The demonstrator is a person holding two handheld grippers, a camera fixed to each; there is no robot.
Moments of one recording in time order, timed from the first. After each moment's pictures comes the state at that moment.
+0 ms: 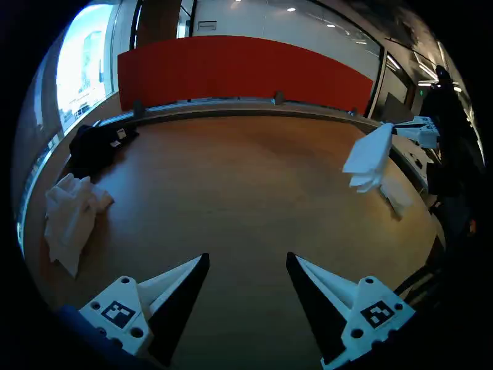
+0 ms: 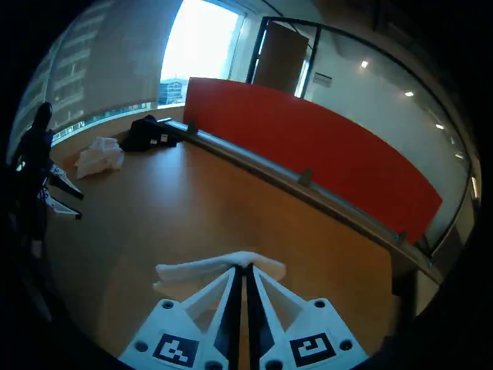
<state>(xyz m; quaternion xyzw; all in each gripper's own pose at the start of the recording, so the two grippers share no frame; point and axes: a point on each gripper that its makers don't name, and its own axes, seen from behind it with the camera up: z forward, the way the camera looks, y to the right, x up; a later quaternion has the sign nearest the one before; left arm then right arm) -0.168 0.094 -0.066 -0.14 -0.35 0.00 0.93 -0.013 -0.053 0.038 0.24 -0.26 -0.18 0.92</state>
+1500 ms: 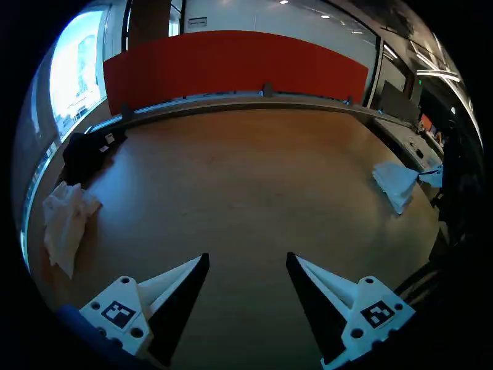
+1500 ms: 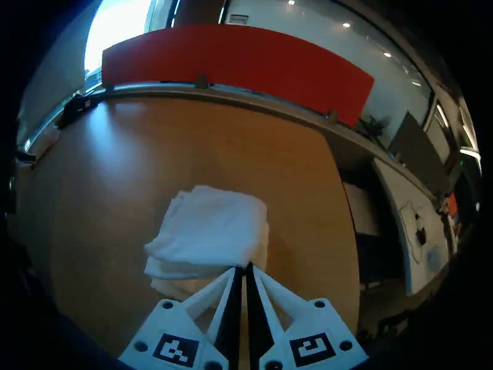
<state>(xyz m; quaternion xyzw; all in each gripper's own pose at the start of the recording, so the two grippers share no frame) -0.173 0.141 -0.065 -0.14 -0.37 0.02 0.92 -0.134 0.227 -0.075 0.04 -0.41 -0.11 0.91</state>
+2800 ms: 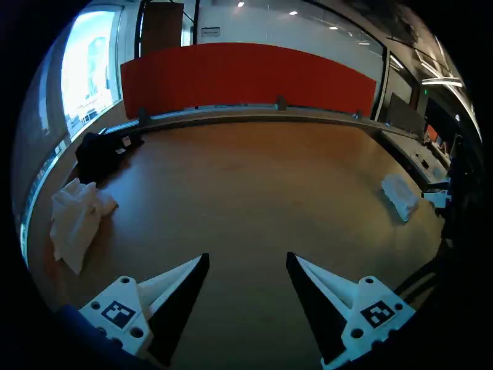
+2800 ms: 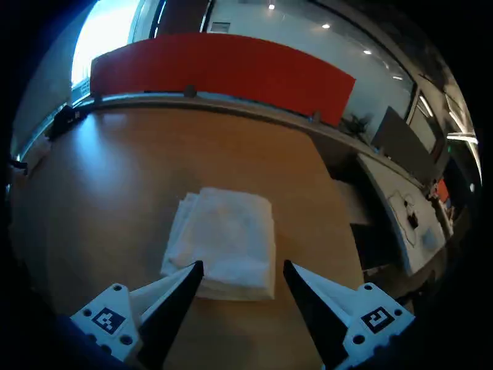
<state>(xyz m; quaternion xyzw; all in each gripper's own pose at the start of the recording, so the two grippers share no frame) -0.159 0.103 -0.068 -0.11 -0.33 0.01 0.94 -0.117 0.193 -0.092 0.00 -0.36 -0.10 0.93</state>
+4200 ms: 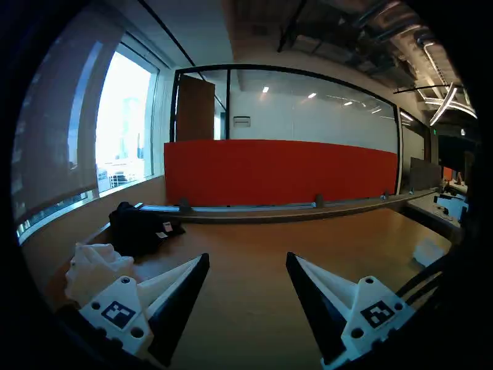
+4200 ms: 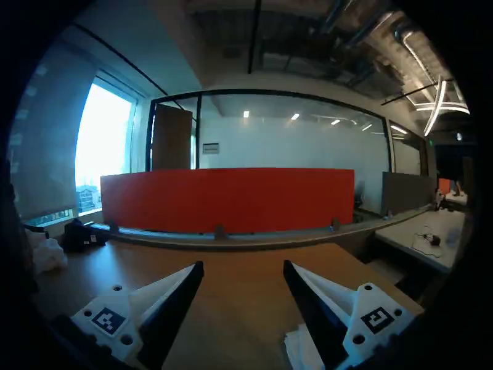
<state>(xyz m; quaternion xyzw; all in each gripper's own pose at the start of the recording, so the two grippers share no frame) -0.078 0.021 0.017 -0.03 -0.06 -0.01 1.00 0.011 0.014 0.013 -0.01 -0.03 0.01 1.00</state>
